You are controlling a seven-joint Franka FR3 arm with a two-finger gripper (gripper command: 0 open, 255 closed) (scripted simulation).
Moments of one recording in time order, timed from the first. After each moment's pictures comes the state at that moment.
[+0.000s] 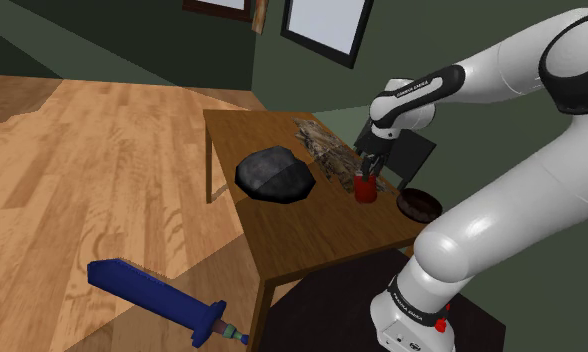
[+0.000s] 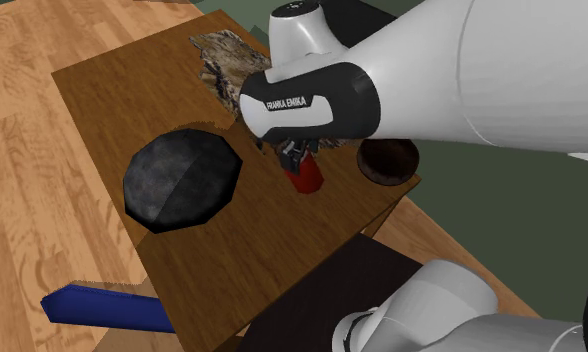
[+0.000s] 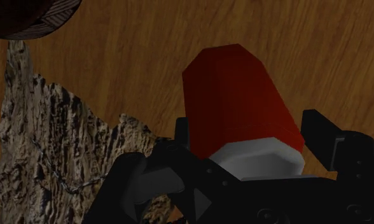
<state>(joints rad) -0.22 -0.27 -0.48 -2.54 -0.19 2.18 -0.49</state>
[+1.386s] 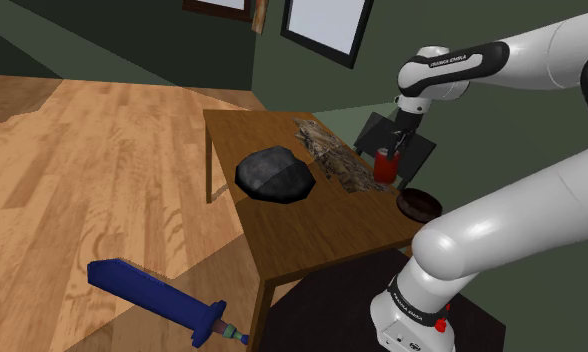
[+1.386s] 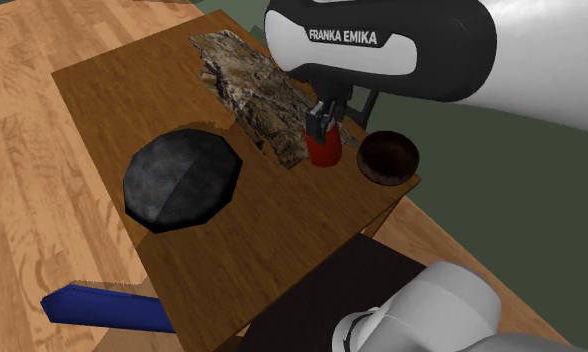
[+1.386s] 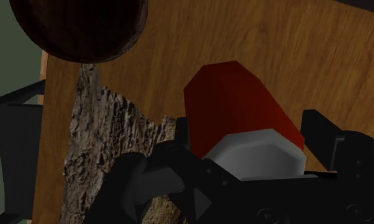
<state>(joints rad) -0.27 -0.42 -0.50 -2.39 -0.25 1.90 -0.56</state>
